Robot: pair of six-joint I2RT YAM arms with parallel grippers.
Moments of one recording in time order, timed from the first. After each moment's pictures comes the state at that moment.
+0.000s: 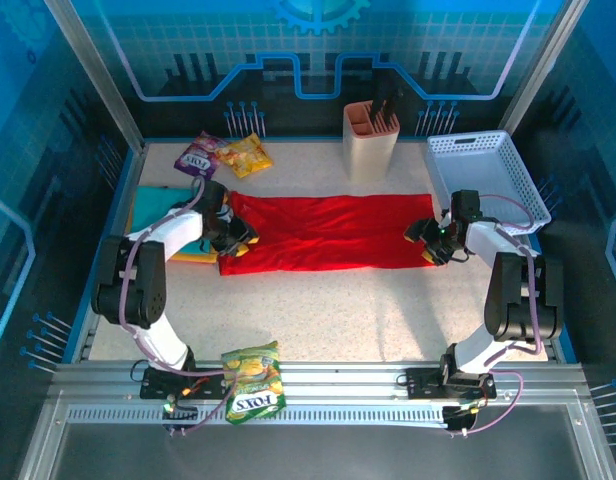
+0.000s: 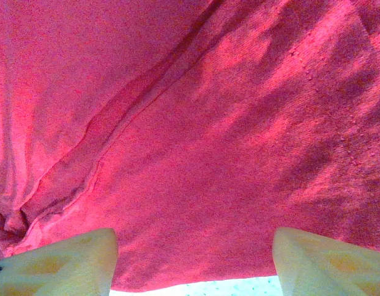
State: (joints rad) left arm -0.09 1.72 1.05 -0.55 0.43 -0.80; right arm -0.11 1.59 0.91 -0.50 -0.42 0.63
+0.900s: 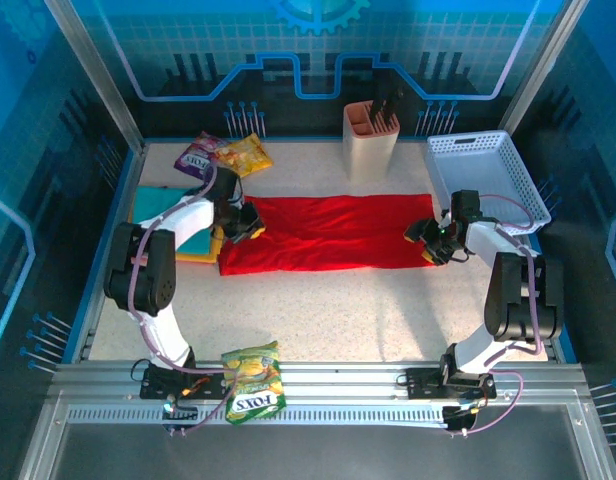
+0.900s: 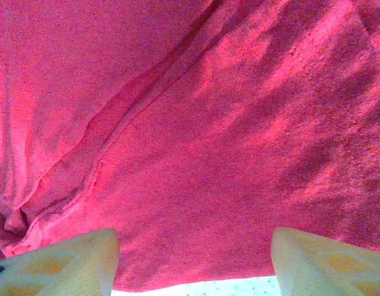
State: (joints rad) left arm -0.15 1.82 1.23 -0.55 0.41 -0.82; right arm -0.11 1.59 0.91 -0.50 -0.42 0.63
